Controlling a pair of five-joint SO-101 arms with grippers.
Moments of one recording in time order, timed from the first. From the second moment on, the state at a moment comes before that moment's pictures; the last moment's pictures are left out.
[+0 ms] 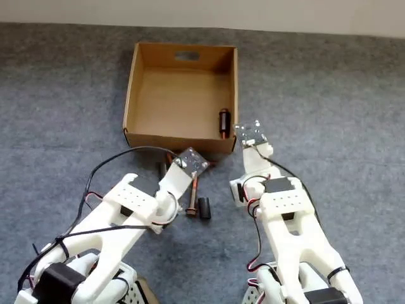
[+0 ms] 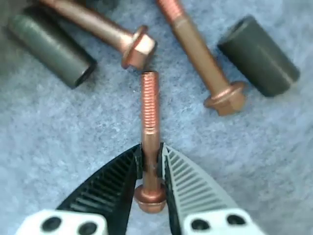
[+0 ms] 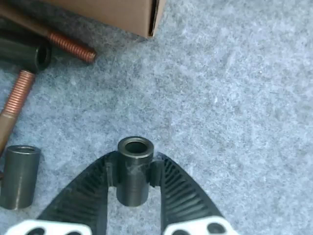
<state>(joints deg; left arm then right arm) 19.3 -24.0 61.4 54.0 -17.2 -15.0 -30.9 61.4 41.5 9.9</state>
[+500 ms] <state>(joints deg) 4.1 -24.0 61.4 54.0 -40.5 -15.0 -30.9 61.4 41.5 9.9</state>
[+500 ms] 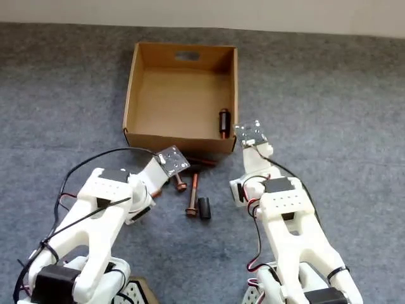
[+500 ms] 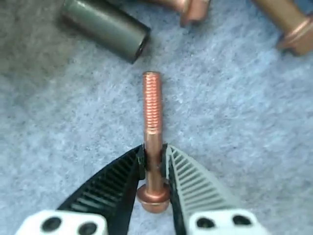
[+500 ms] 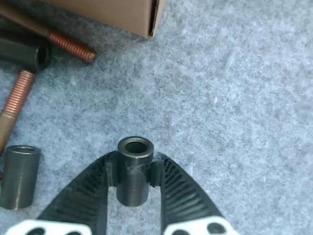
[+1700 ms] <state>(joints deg) 4.3 -24.7 48.3 79.5 12.4 -15.0 -30.9 61.4 41.5 9.9</state>
